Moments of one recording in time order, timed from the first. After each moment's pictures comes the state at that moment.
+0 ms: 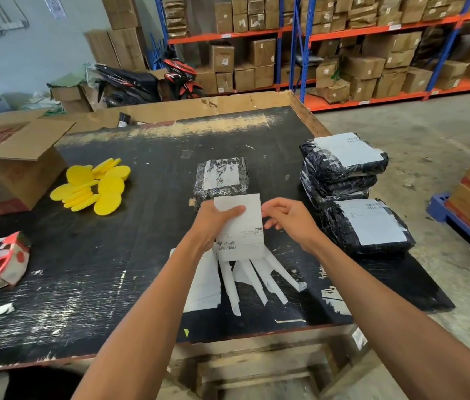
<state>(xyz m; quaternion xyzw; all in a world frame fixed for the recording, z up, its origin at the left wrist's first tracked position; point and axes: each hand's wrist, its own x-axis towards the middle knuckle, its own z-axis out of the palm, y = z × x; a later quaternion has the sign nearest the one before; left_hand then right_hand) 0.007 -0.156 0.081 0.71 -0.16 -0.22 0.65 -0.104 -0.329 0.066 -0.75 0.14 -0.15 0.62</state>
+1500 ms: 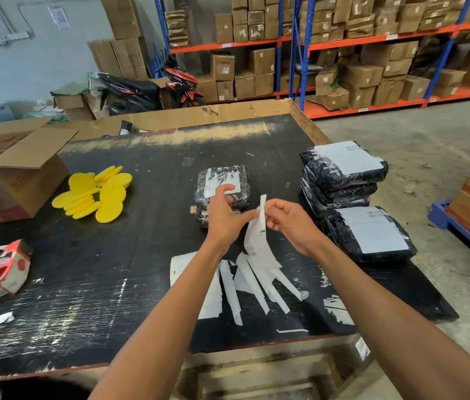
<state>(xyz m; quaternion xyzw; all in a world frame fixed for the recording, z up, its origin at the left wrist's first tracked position) -0.010 -0.178 0.097 0.78 -0.21 -0.07 0.58 -0.096 -0.323 0.081 -0.67 0.08 -0.13 0.73</state>
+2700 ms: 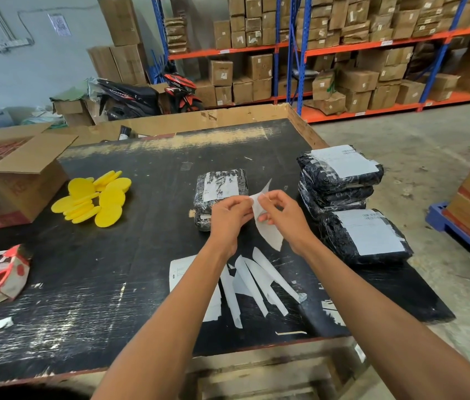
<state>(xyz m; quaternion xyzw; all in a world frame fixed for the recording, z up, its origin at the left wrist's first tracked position) -0.027 -0.191 0.109 0.61 -0.13 -0.18 0.76 -0.087 -0.317 0.087 -0.71 0.15 -0.23 0.64</state>
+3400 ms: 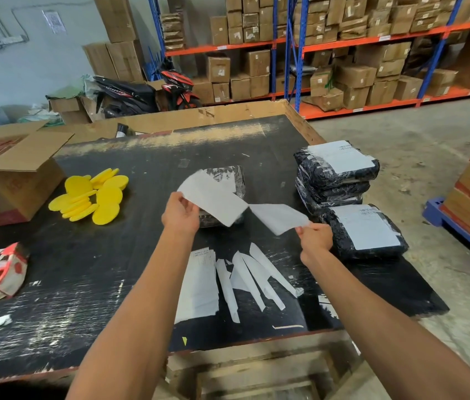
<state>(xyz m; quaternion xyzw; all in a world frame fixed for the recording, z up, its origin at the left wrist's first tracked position) 0.037 -0.139 0.120 0.33 0.17 -0.15 0.92 -0.102 -0.353 0.018 -0.46 0.50 -0.31 0.67</state>
